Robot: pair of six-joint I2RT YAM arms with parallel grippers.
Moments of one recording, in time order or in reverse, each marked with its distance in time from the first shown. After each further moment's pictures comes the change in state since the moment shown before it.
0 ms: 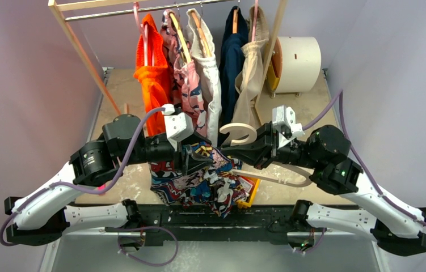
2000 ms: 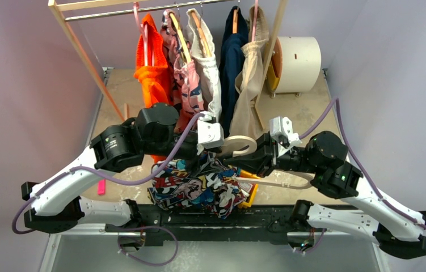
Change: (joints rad) left arm -0.010 0.219 0.214 -0.278 0.102 0.204; right arm 0.001 -0.073 -0.098 -0.022 -0.051 0.005
